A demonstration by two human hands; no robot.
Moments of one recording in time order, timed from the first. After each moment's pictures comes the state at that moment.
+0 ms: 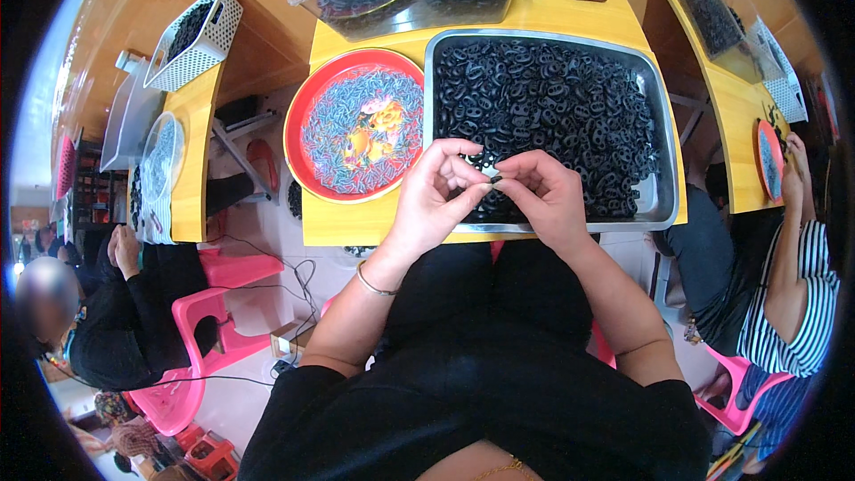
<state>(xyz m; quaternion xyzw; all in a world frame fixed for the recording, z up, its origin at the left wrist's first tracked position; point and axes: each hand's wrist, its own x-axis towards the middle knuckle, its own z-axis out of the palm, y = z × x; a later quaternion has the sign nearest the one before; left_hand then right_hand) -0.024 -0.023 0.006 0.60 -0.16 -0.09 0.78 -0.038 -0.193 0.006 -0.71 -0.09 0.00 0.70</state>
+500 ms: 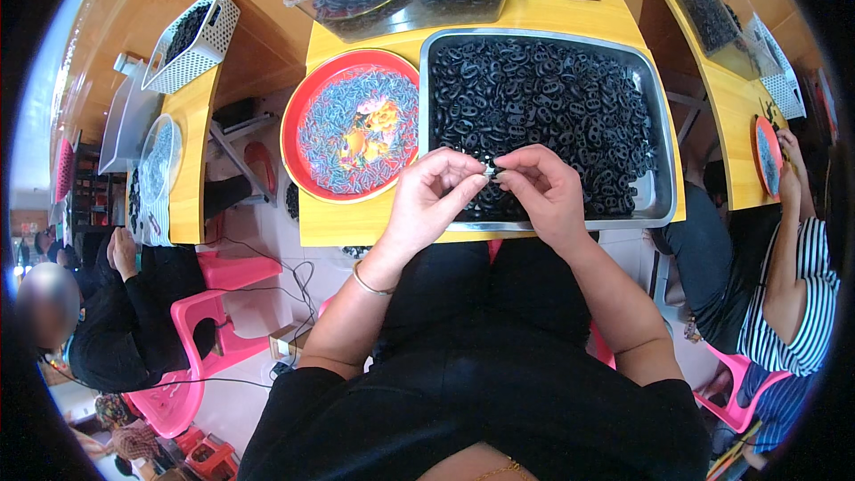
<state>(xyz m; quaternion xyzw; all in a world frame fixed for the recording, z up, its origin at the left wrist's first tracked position) -0.025 -0.023 0.009 0.62 -0.15 -0.08 0.76 -0.039 -0.193 0.013 -0.67 -0.07 0.00 0.74</state>
